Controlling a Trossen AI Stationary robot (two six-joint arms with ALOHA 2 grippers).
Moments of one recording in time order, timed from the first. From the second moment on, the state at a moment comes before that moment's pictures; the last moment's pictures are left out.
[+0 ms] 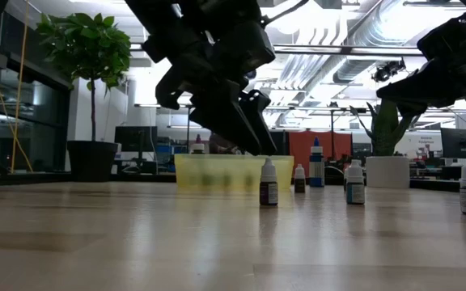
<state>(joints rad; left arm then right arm) -0.07 1.90 1.23 -0.18 0.23 0.40 -0.04 0.16 0.01 0.03 0.01 0.04</state>
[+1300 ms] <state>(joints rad) -0.07 1.96 1.11 0.09 0.28 0.36 -0.04 0.16 0.01 0.03 0.01 0.04</state>
